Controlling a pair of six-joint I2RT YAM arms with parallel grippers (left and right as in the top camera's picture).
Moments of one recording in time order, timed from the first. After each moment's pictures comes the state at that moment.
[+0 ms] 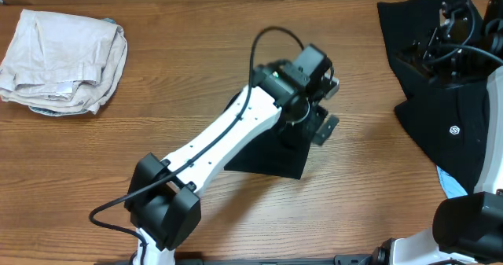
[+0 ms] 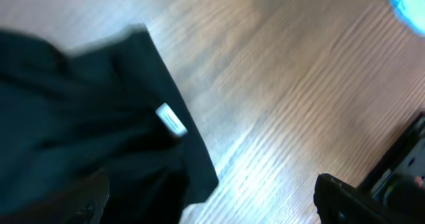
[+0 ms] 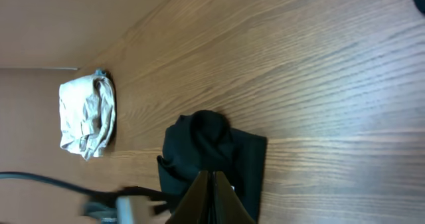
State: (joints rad) left arm -0.75 1.98 1.84 -1.06 0.27 -0.13; right arm -0.29 1.72 1.81 -1.22 -0.69 0.18
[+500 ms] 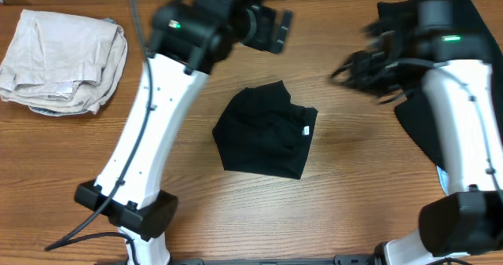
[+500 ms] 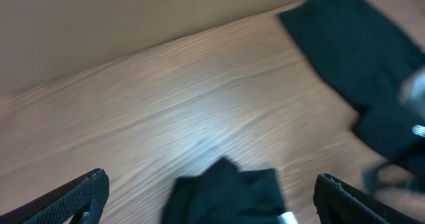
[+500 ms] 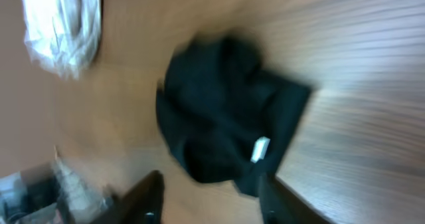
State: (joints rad) left arm -0.47 1.94 2.40 -1.21 0.04 -0.13; right arm 0.05 1.72 1.70 -1.28 -0.62 0.07
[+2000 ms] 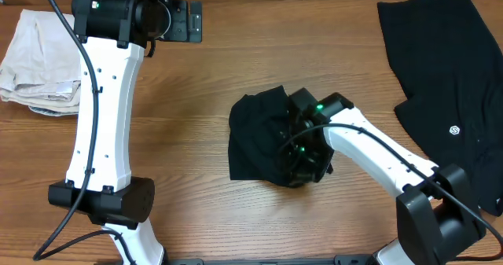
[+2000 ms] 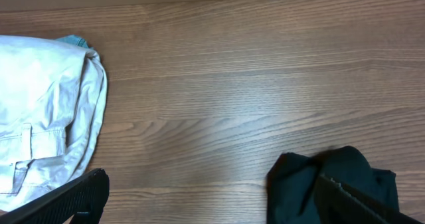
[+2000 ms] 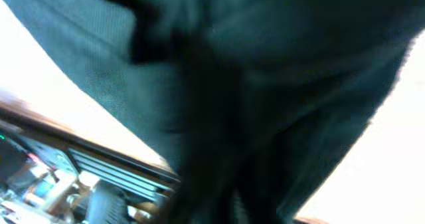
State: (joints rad) left arm -0.18 1.95 2.40 -1.40 -0.06 -0.13; right arm 0.54 1.73 1.18 -1.20 -0.40 0.33
